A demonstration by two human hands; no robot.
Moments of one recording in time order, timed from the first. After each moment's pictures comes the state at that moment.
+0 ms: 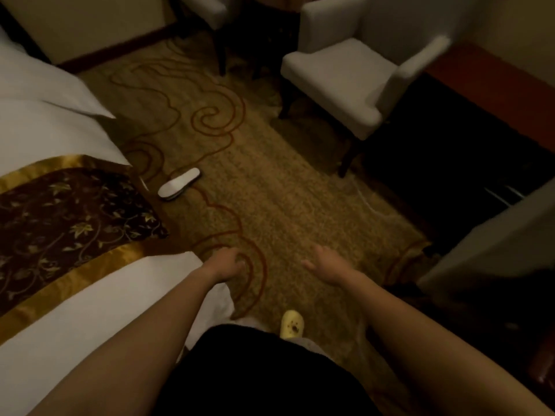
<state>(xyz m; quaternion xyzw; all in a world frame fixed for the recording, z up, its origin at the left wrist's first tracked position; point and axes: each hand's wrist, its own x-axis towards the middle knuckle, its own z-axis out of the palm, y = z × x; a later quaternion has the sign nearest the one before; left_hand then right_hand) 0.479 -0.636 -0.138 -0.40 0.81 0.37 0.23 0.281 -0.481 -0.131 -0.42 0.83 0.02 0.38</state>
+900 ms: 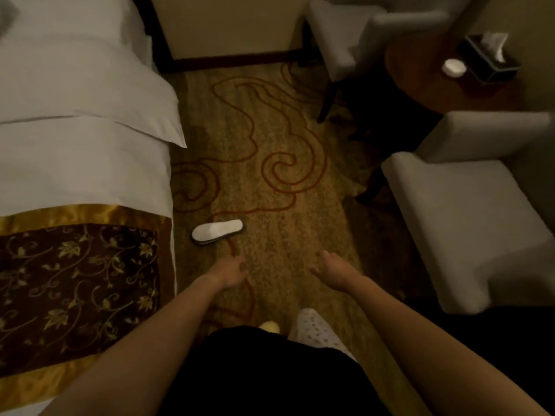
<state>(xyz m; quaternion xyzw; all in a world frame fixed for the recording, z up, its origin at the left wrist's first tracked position) 0.302 -1.032 -0.137 -0.58 0.69 0.40 0.19 0.048 -0.997 -0.129 -0.58 0.69 0.14 0.40</state>
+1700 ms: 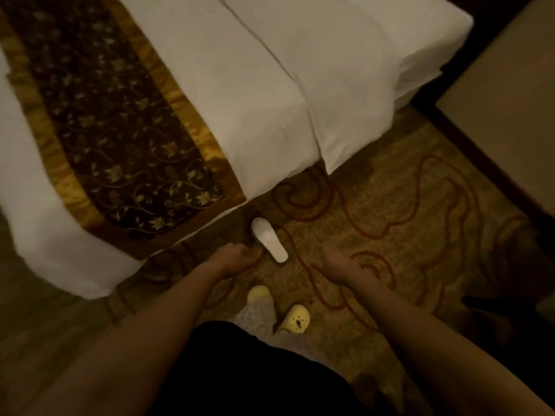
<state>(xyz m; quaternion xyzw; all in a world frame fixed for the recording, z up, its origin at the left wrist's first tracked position) 0.291 -1.212 -0.141 -0.85 0.22 0.47 -0.09 0.157 -1.425 -0.148 -0.87 0.24 0.34 0.25</state>
